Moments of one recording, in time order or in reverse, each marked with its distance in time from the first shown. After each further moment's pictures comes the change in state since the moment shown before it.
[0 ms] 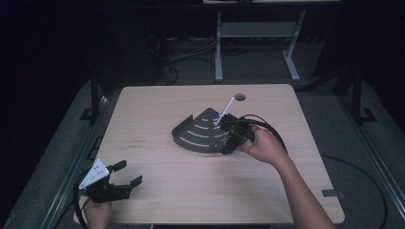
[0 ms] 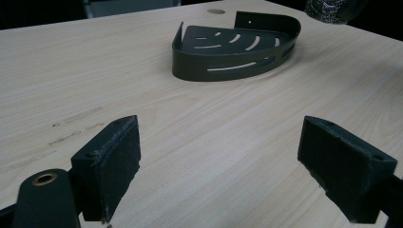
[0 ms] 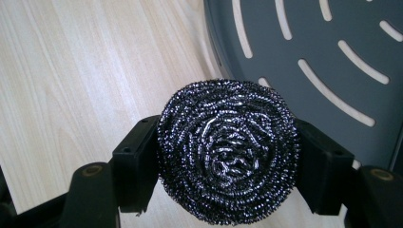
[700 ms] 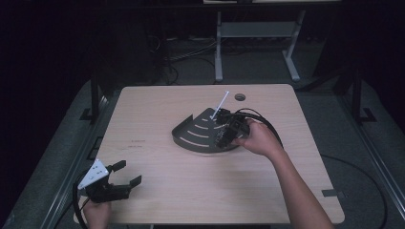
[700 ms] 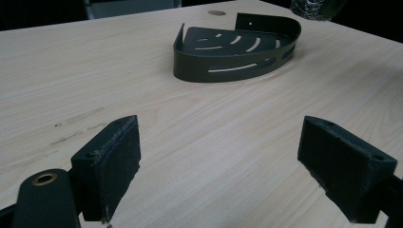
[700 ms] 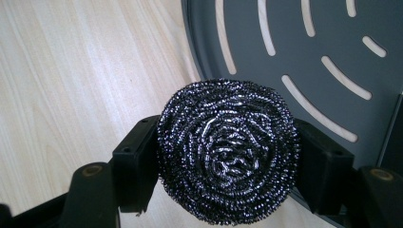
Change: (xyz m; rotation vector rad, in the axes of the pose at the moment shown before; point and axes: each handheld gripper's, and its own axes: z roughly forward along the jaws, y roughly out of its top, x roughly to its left) left arm 0.001 0.000 -0.001 -0.002 0.001 -0.001; right arm -0.015 0.018 0.004 0.016 0.003 0.012
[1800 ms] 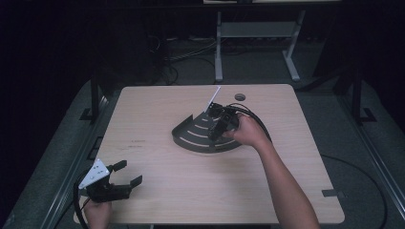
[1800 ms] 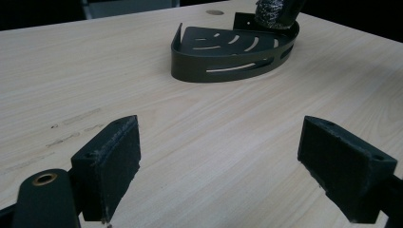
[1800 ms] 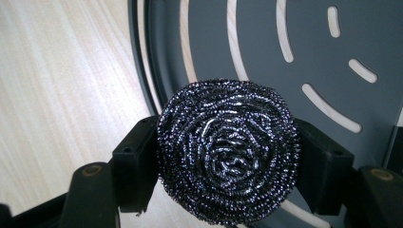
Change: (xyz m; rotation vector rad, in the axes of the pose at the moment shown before) left arm 0.000 0.000 0.001 -0.003 -0.005 0.000; right arm -0.031 0.028 0.031 0.013 0.010 0.052
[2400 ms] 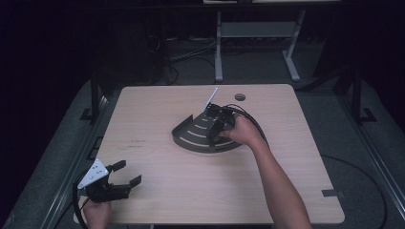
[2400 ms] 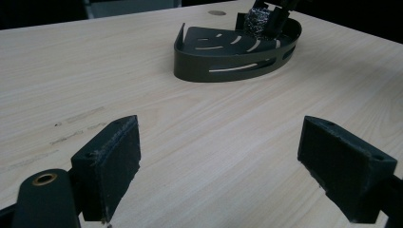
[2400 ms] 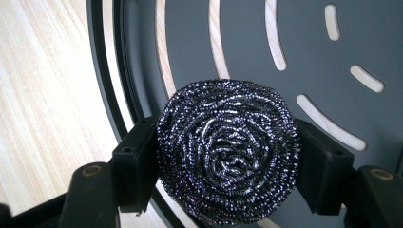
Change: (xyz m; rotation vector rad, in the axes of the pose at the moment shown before) left arm 0.002 -0.001 -0.001 0.002 0.003 -0.006; right arm -0.014 0.008 0.024 0.008 0.011 0.030
